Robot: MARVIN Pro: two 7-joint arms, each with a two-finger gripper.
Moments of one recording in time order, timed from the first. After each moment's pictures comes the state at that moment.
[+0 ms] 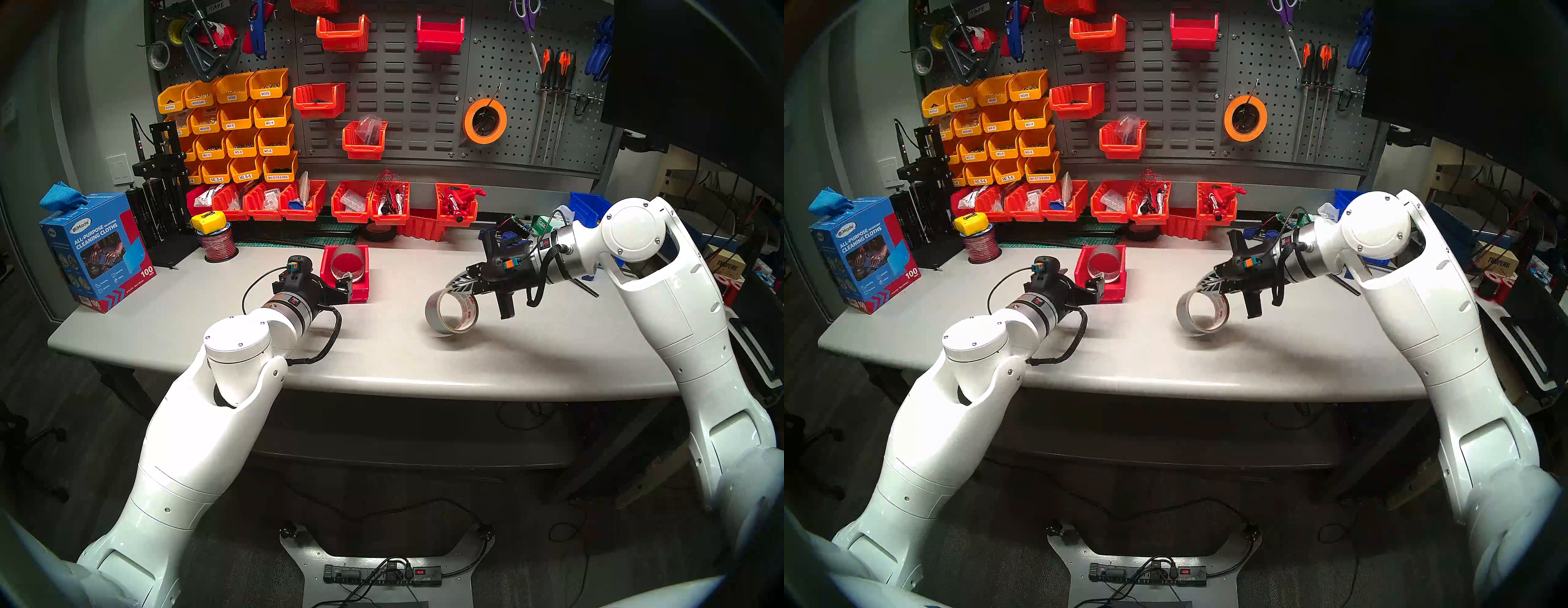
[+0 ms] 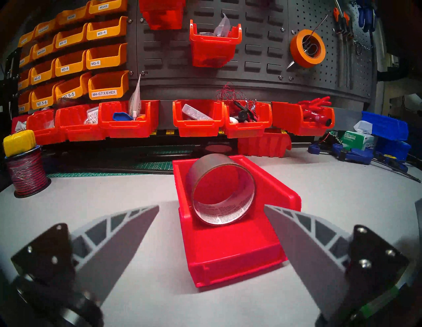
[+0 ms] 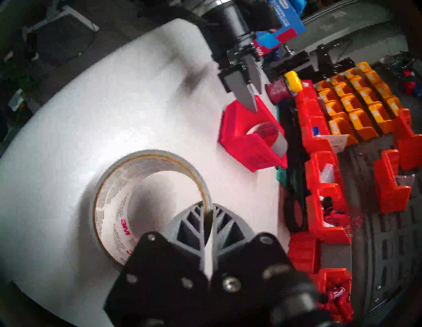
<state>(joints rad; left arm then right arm) 1.47 -1.19 -1.34 -1.94 -0.47 0.50 0.17 -0.89 -0.85 1.24 -1.65 -0.15 -0.15 1.38</state>
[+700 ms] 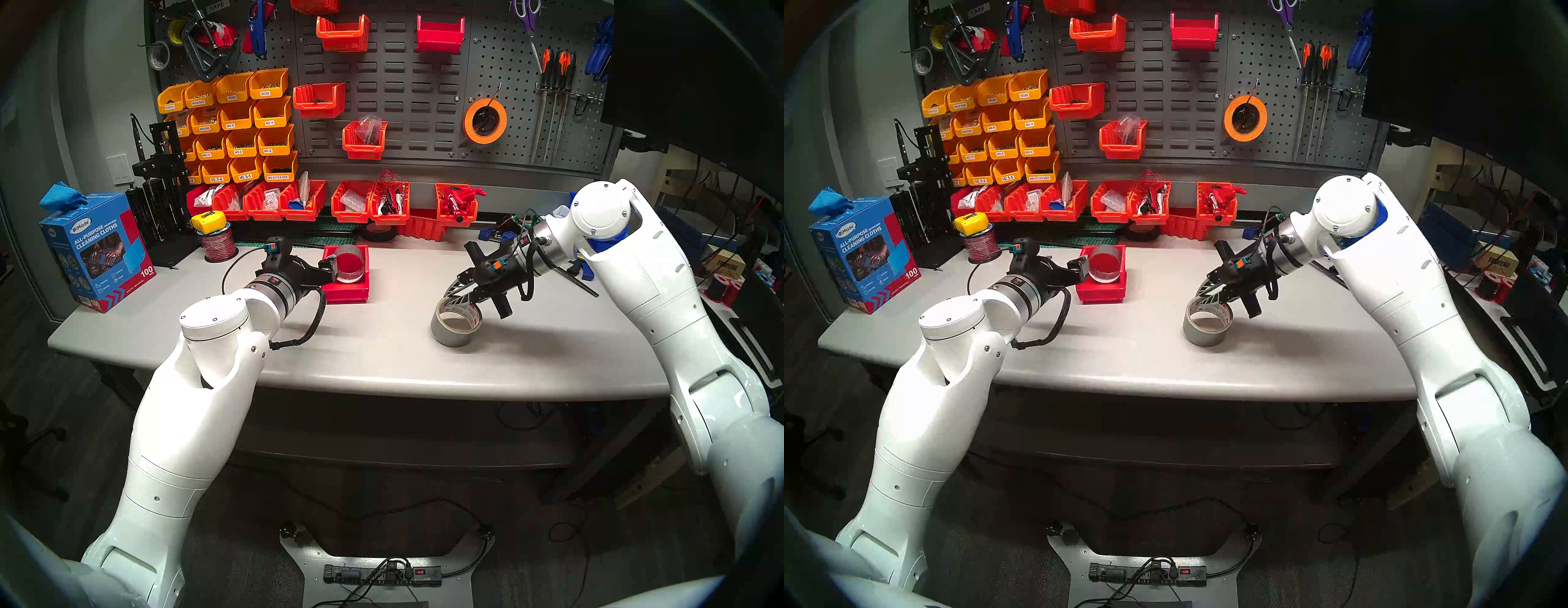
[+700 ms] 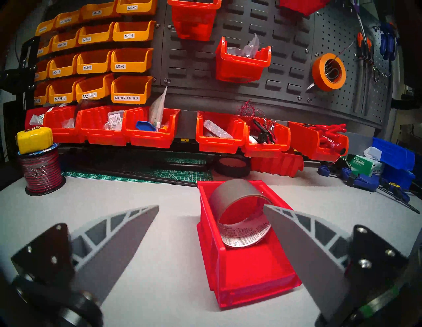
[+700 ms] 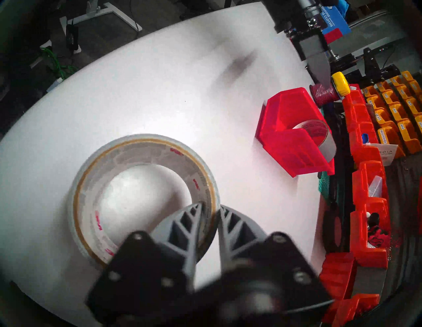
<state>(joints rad) 1.43 -1.22 -1.44 -1.97 -0.56 0.58 0.19 -0.65 -0.96 1.03 -1.36 -0.16 -0.28 1.48</state>
